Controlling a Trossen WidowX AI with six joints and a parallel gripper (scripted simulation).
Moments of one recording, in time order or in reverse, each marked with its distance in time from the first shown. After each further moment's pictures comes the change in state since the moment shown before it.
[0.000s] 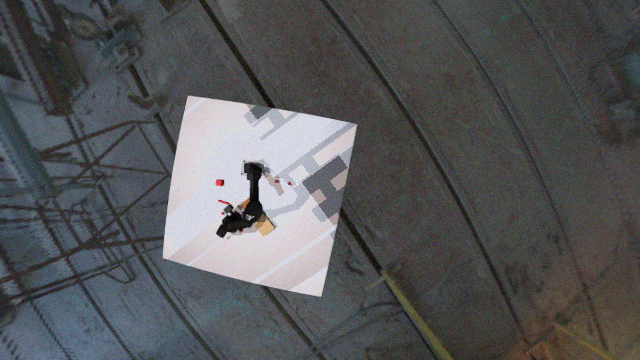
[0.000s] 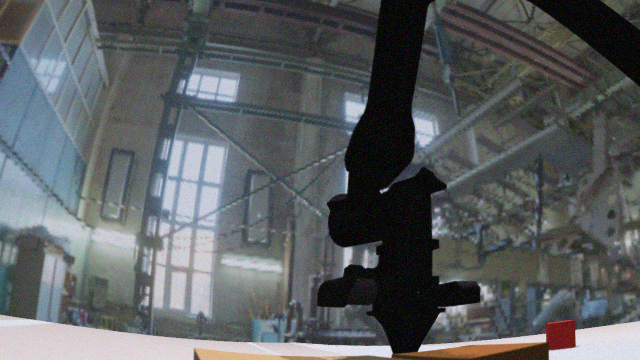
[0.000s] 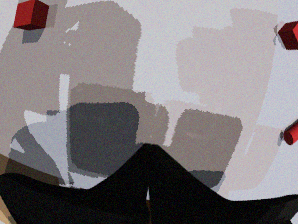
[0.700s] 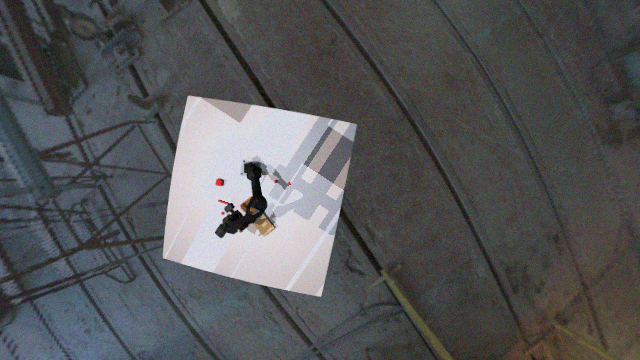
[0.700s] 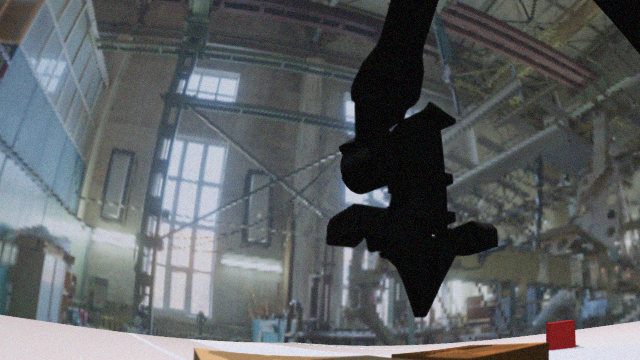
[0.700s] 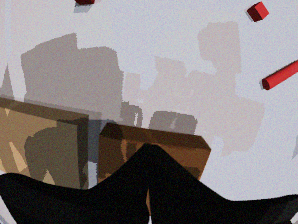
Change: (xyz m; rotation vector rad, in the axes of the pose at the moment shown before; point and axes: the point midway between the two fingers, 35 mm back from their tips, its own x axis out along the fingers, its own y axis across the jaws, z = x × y) arm -0.060 0.009 -0.039 0.005 -0.006 -0.003
